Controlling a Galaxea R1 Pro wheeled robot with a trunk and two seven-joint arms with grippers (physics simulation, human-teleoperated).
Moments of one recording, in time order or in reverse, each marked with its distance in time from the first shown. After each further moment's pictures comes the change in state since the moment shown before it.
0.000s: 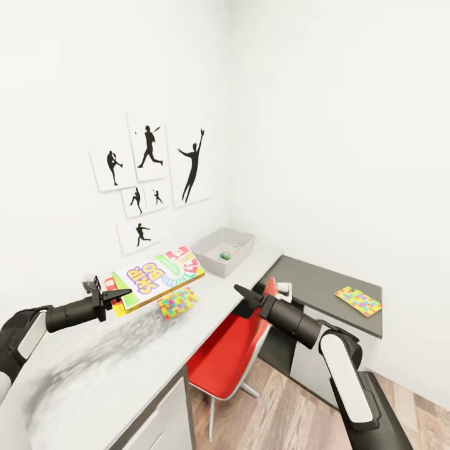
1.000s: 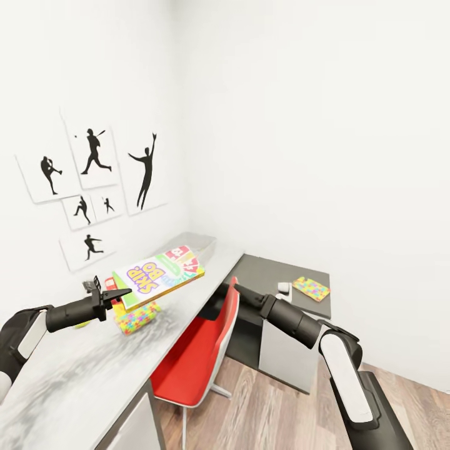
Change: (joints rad) left arm 0.000 -0.001 0.001 0.000 0.004 0.000 0.001; right arm -0.001 0.000 -0.001 0.000 0.000 -0.001 -0.001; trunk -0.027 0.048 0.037
